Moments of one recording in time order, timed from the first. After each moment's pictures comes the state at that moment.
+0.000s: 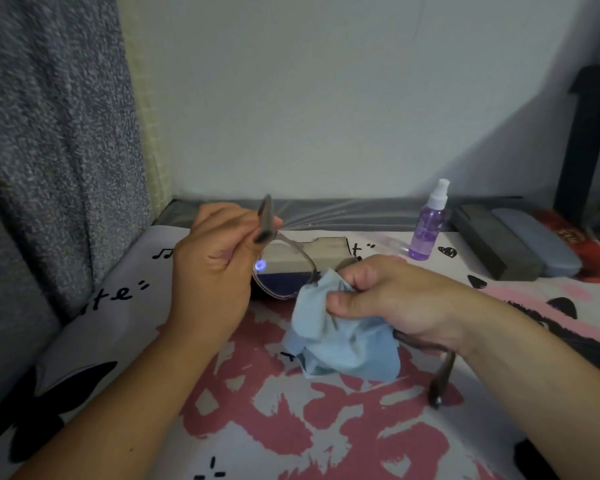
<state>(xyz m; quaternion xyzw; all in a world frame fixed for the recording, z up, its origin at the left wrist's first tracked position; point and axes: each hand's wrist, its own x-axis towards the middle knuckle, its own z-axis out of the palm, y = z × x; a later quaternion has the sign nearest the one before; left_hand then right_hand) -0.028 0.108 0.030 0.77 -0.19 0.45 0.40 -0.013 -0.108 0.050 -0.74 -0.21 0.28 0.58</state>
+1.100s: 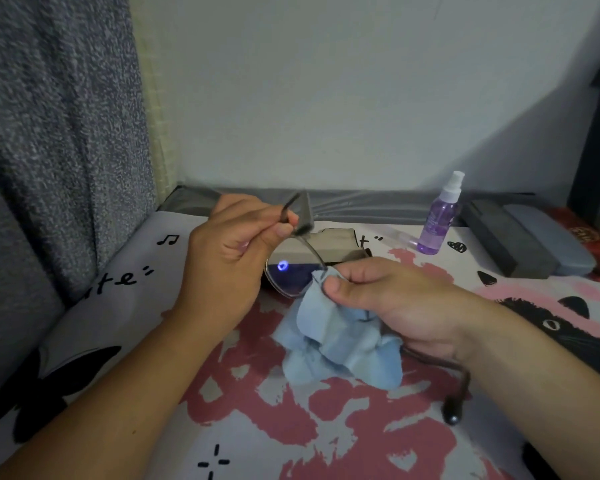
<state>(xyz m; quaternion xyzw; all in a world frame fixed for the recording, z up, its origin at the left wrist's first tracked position) -0.025 0.108 0.024 0.77 -0.20 0.41 0.45 -0.015 -0.103 0.037 -0.68 -0.19 0.33 0.62</state>
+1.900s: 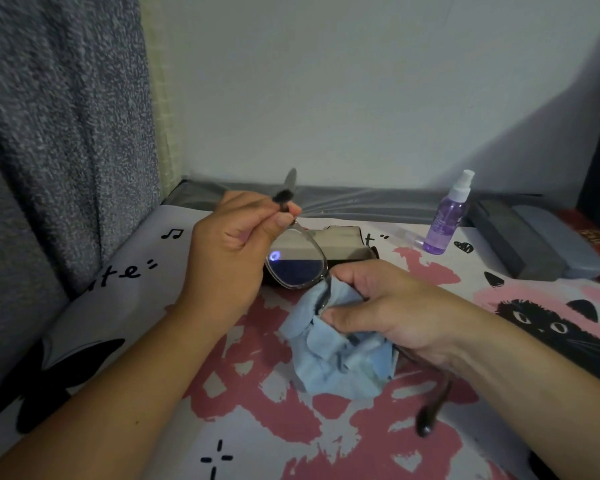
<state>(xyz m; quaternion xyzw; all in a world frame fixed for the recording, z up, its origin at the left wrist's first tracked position) -0.021 0.111 0.023 0.76 -0.17 0.39 0.49 -0.021 -0.095 0.037 -0.71 -0.21 0.33 0.58</state>
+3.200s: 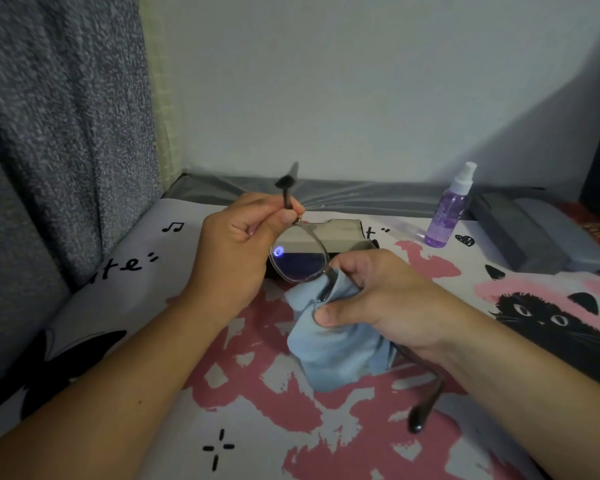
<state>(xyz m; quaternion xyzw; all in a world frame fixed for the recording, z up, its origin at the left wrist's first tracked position) -0.022 0.106 0.022 0.76 -0.15 0.33 0.54 -0.020 -0.087 0.026 -0.76 -0.22 0.21 0.58</state>
